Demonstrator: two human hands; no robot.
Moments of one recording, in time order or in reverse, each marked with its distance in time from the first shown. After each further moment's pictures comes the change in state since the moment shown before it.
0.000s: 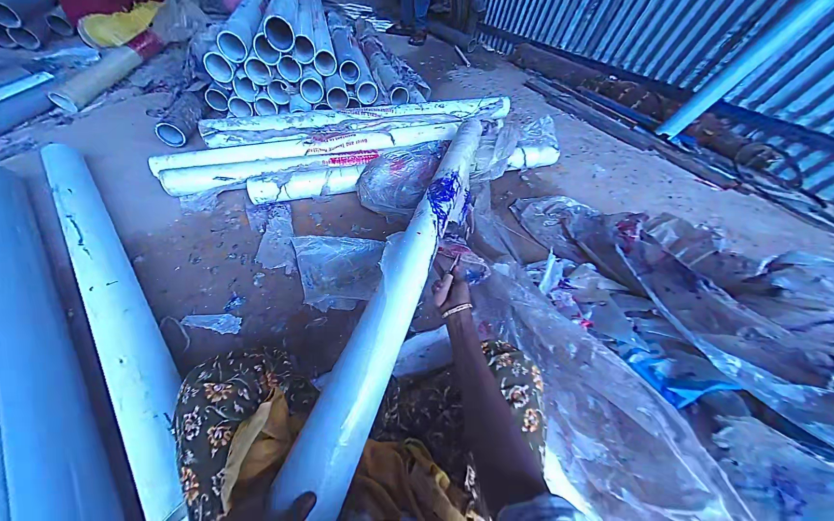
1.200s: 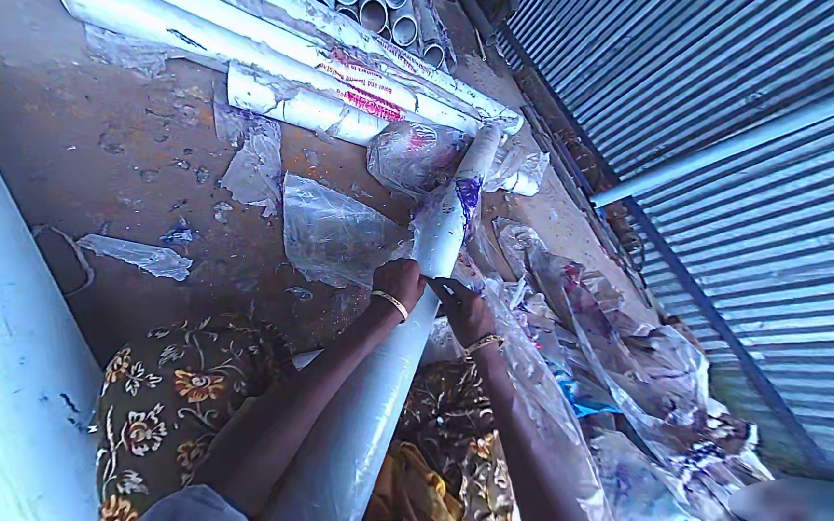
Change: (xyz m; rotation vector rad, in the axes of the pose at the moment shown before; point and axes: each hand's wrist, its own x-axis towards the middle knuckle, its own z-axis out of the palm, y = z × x) left_hand 0.185 0.210 -0.075 0.001 -0.026 0.627; right_hand -0.109 0.010 0.051 -2.162 -0.174 -0.508
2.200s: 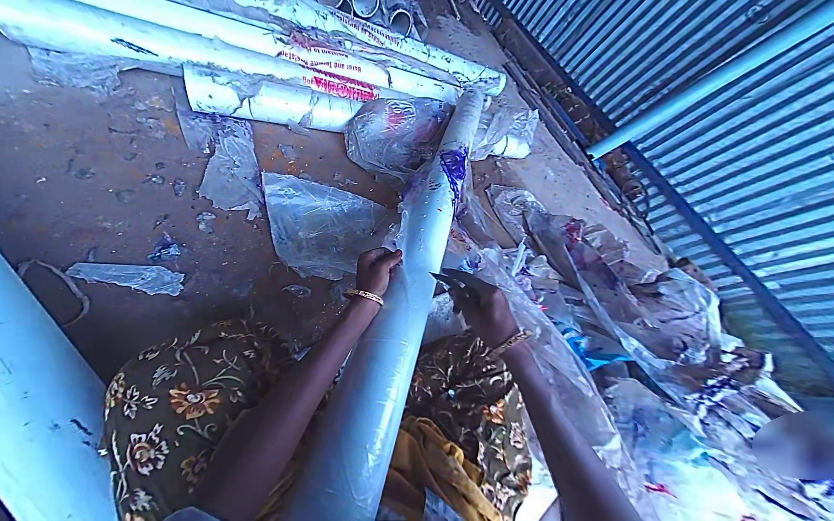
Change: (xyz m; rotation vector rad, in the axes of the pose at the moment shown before) left_hand 0.018 -0.037 0.051 -1.314 0.349 0.012; right_hand -0.037 0.035 -0.006 0.250 0.047 -0.181
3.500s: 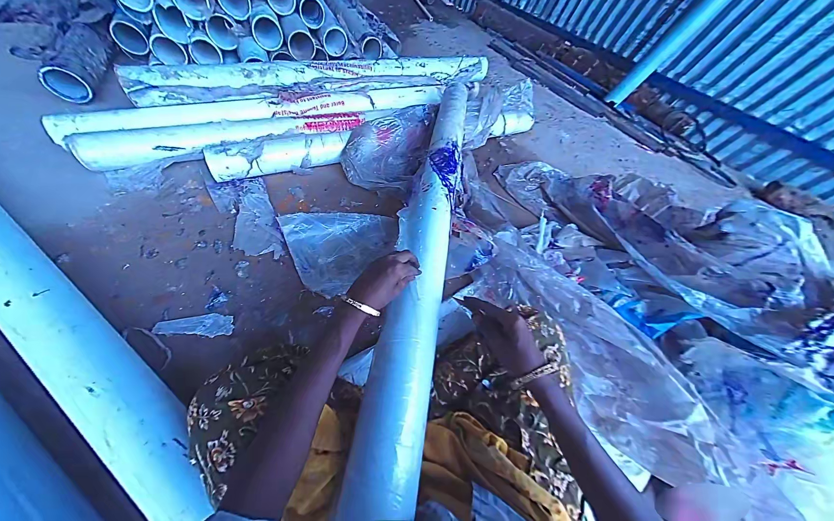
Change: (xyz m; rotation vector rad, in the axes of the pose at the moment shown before) left_hand -0.003 0.051 -0.018 1.216 -0.823 0.653; right_hand -0.060 0.028 0.023 0.247 0.086 0.182
